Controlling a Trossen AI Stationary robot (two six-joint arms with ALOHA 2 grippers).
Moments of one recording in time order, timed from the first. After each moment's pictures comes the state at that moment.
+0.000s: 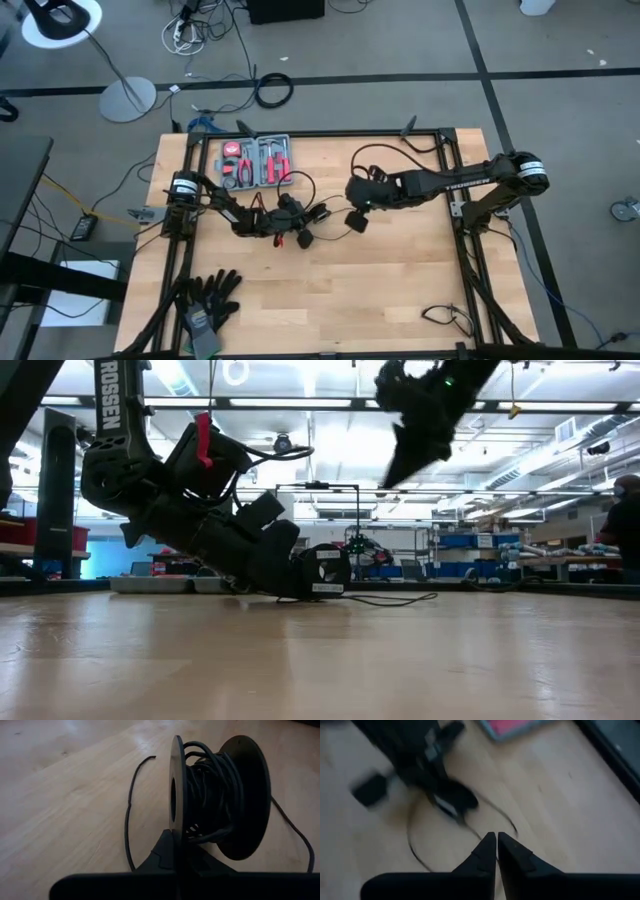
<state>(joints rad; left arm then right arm) -0.04 1.99 0.58 0.95 -0.41 -0.37 0.03 1.49 1.13 -0.58 0.37 0.34</state>
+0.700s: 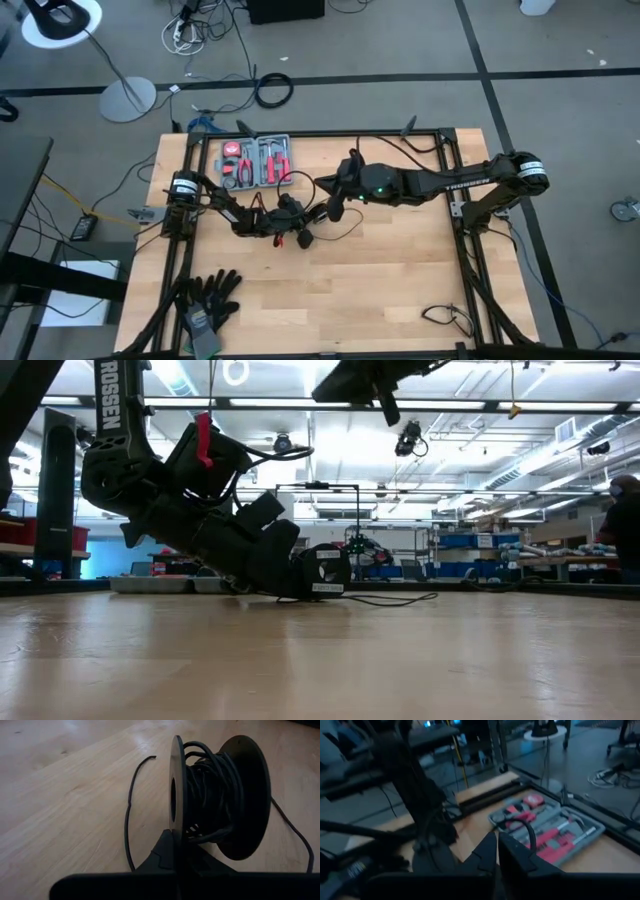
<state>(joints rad) -0.04 1.99 0.58 0.95 -0.41 -0.38 0.03 1.49 1.13 0.09 0.36 0.34</state>
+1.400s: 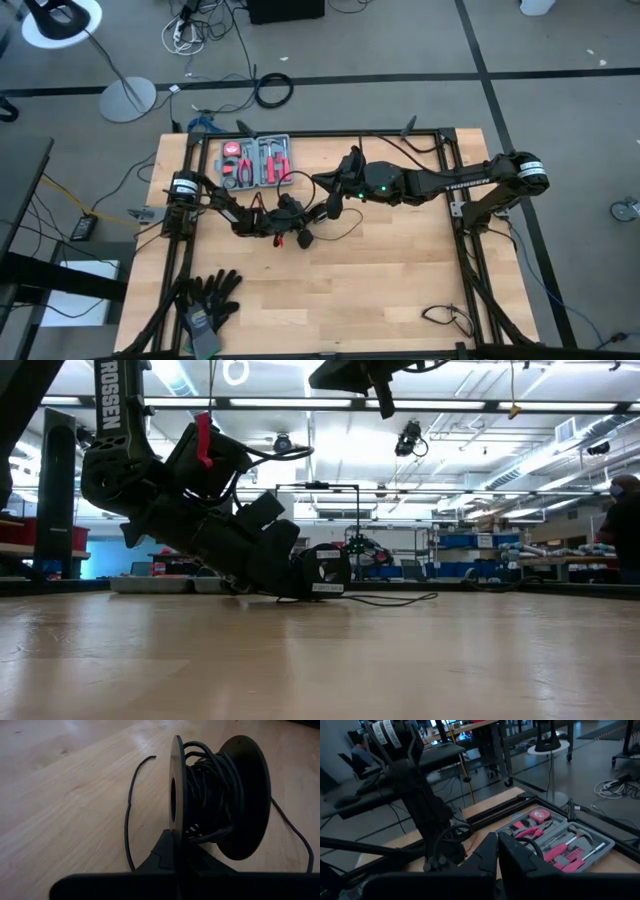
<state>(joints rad) -0.04 1.99 0.58 0.95 -0.41 -0.38 0.04 1.49 1.13 0.19 0.36 0.34</state>
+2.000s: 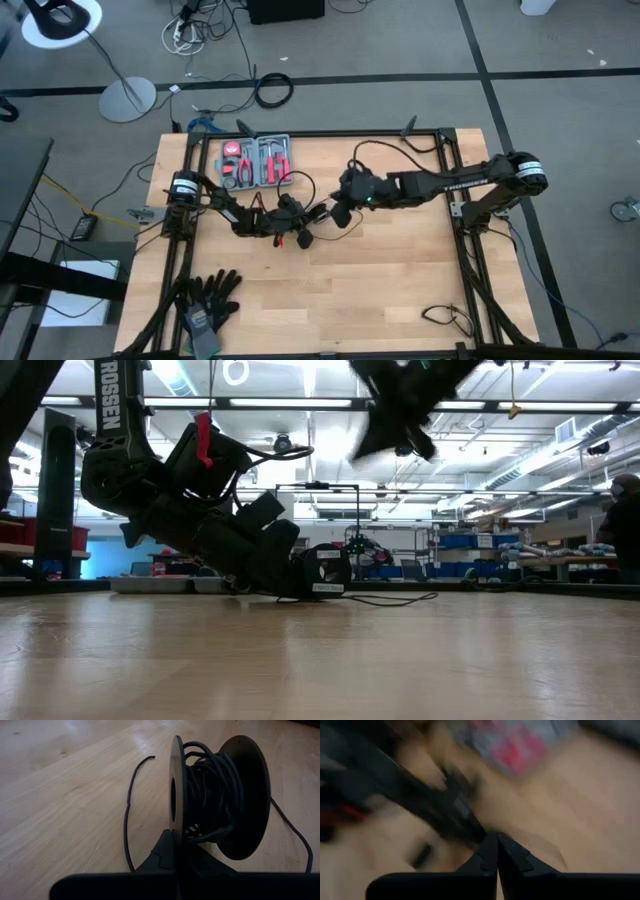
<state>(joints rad) -0.04 1.99 0.58 0.95 -0.41 -0.37 0.04 1.50 1.13 -0.30 0.35 0.57</state>
